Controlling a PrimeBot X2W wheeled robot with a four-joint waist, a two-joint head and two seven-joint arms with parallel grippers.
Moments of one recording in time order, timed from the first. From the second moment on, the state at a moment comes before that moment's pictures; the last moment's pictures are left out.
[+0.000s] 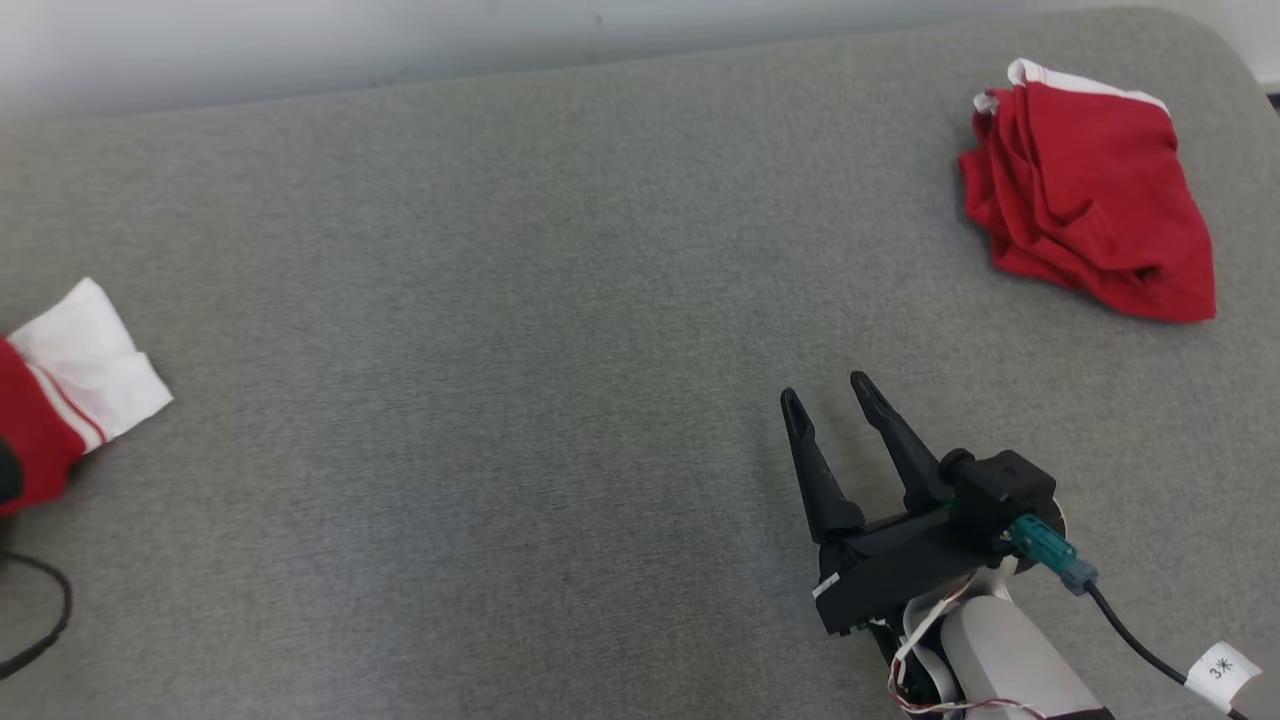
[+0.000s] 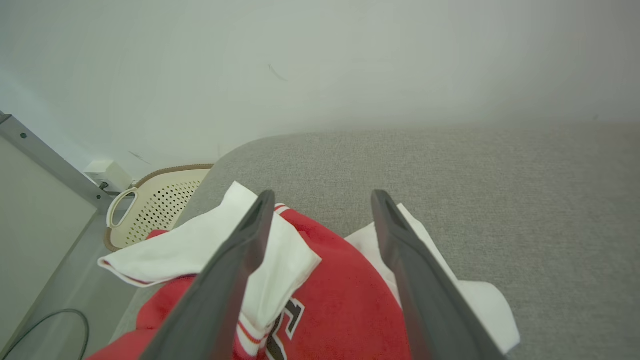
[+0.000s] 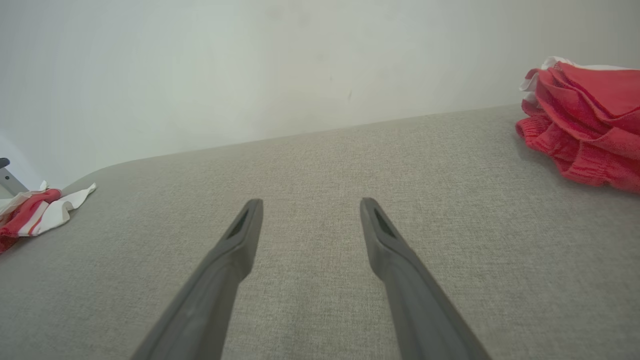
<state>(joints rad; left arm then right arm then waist) -0.86 0.47 0.01 0.84 -0.22 -0.01 -0.10 -0.37 -0.11 0.44 0.27 0.29 0.13 -0.26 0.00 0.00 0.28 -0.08</state>
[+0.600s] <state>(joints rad) -0.95 0.52 -0.02 1.14 -0.24 -0.03 0.05 -0.39 -0.12 0.43 0.26 0.30 0.13 -0.26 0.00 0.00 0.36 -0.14</state>
